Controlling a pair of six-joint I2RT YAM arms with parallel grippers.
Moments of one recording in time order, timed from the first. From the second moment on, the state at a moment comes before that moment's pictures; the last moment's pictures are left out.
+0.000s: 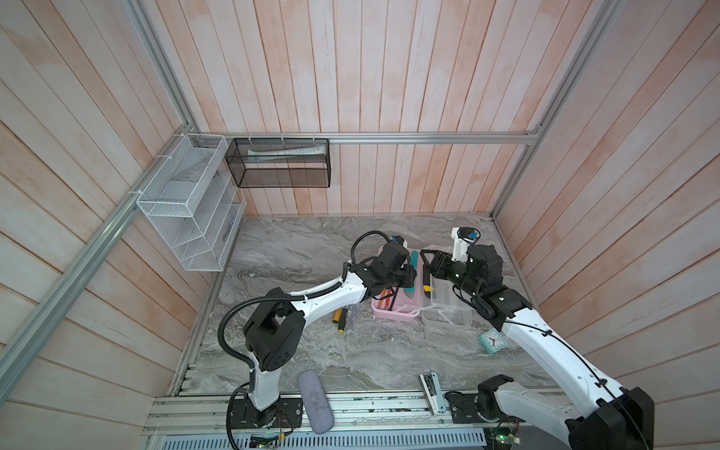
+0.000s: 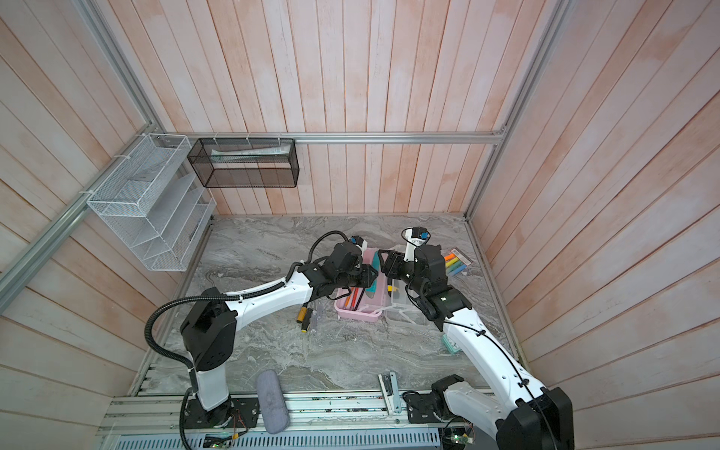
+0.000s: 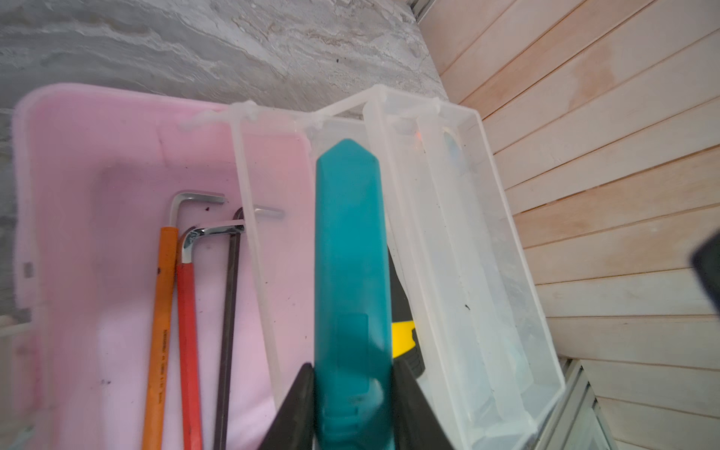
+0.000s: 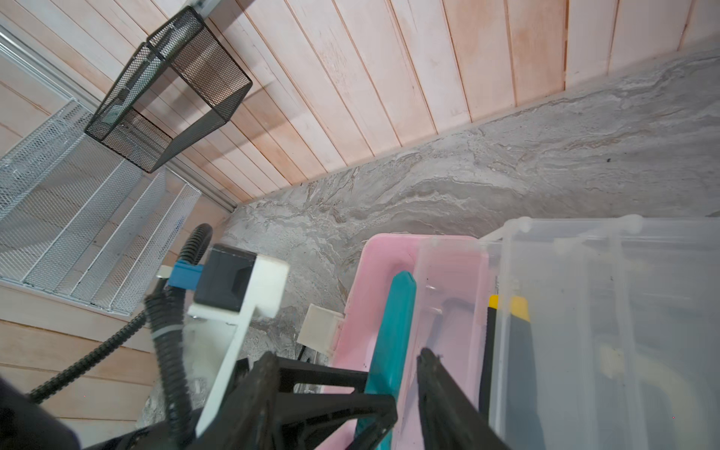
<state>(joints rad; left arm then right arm) -0.87 1.93 1.50 -0.23 0.07 -0.65 0.39 1.06 0.84 -0.12 -0.12 0.58</state>
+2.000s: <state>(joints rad) -0.61 1.44 0.80 -0.32 -0.14 -0.47 0.79 1.41 0.91 -0.07 -0.11 0.69</state>
